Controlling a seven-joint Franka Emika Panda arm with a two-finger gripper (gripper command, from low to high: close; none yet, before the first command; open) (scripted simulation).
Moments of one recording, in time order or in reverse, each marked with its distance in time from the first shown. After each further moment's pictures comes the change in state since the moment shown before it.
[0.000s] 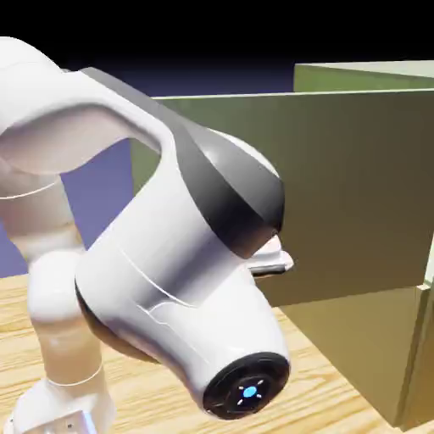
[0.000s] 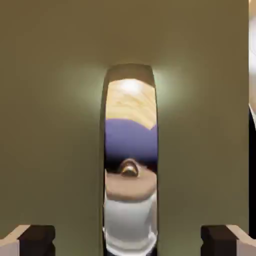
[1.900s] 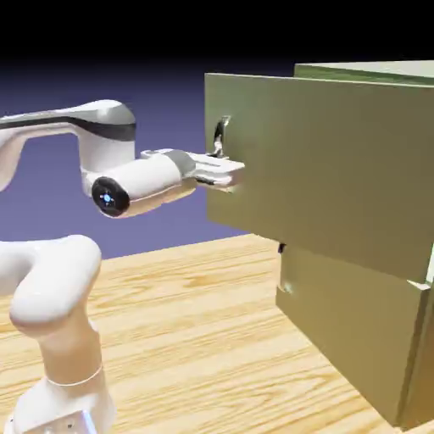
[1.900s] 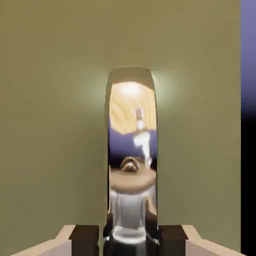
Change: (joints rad) arm -0.435 -1.341 1.611 -1.062 1.088 1.624 0.763
